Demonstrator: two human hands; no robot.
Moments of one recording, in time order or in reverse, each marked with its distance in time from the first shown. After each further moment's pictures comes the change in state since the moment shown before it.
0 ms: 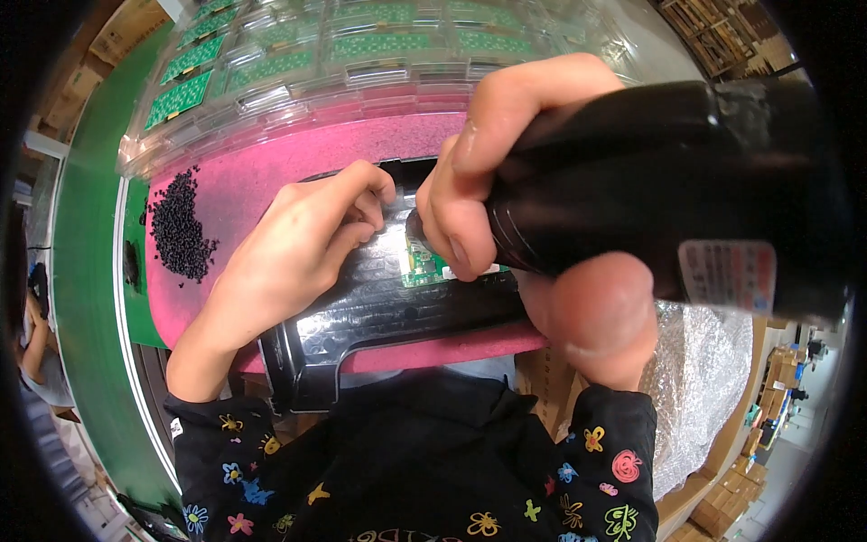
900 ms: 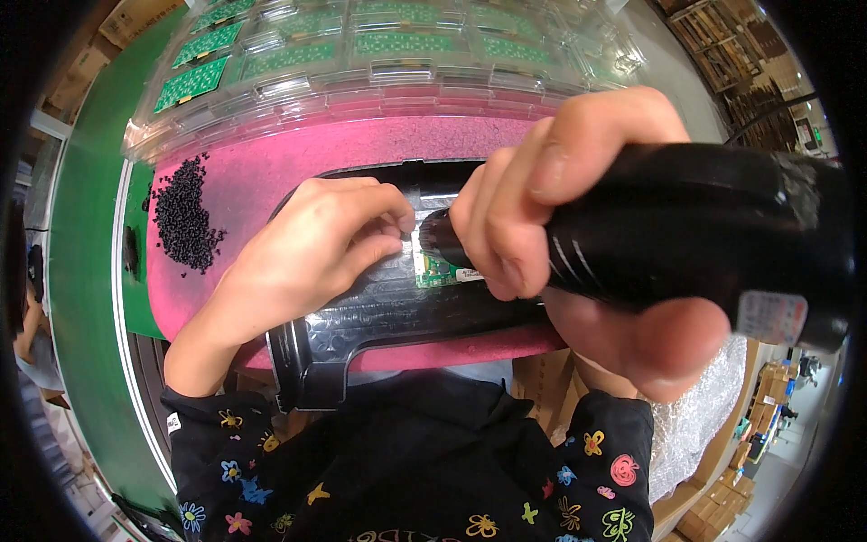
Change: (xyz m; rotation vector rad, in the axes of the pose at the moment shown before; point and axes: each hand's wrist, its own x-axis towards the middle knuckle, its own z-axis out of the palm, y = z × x) left_hand -0.007 -0.002 -0.003 0.114 -0.025 0.060; right_hand 0.009 0.003 -0.005 0.126 -0.166 -0.074
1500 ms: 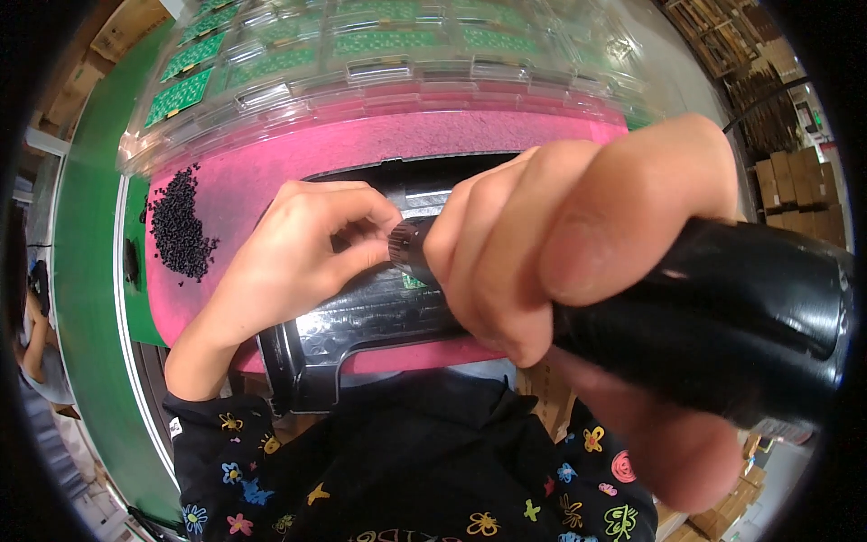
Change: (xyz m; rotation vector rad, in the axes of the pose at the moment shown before) left_hand 0.008 0.011 -0.001 -0.127 -0.096 -0.159; right_hand -0.001 -0.015 -0.019 -0.069 -0.141 -0.105
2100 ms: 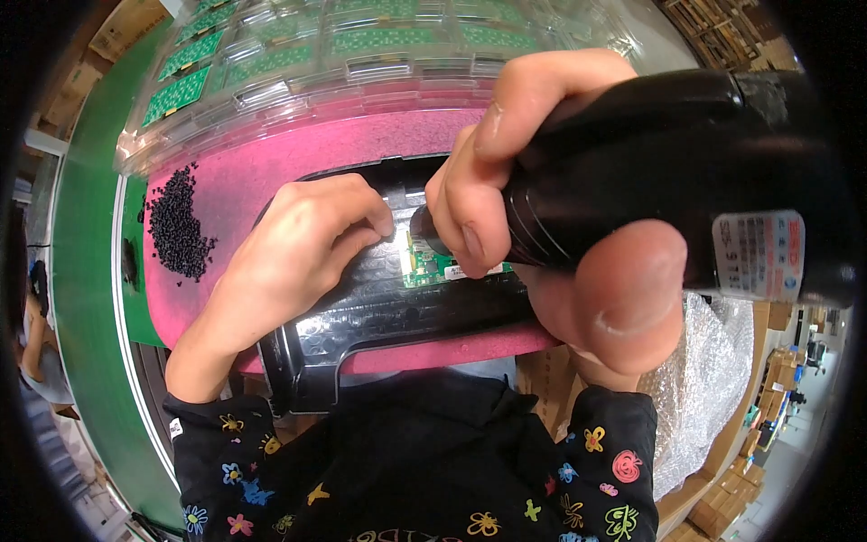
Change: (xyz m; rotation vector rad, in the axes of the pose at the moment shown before) left_hand 0.000 -0.009 0.003 0.125 0.109 0.173; right_hand -0.005 0.007 0.024 0.049 0.378 0.258
